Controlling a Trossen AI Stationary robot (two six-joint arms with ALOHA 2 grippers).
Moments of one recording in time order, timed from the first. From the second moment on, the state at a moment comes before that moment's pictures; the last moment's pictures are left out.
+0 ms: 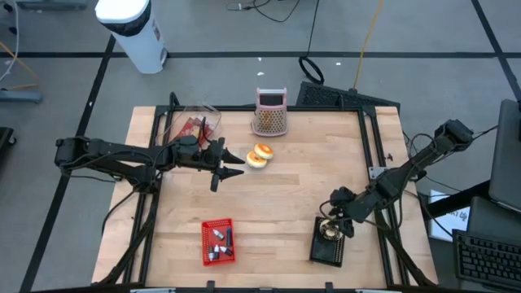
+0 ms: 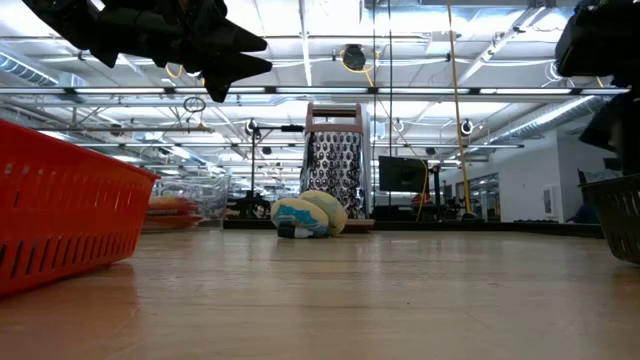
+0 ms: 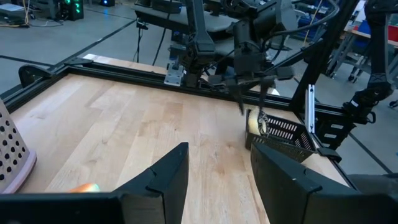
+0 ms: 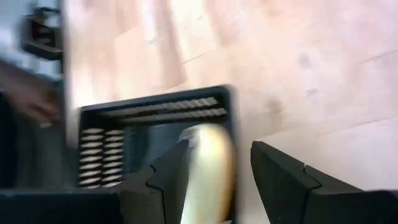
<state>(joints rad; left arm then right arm) 0.11 1.13 0.54 0.42 0.21 -0.16 0.62 0.99 0.50 -0.38 0.12 0.95</state>
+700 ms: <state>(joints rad) 0.11 1.13 0.54 0.42 0.21 -0.16 0.34 1.02 0.50 0.09 0.66 0.21</state>
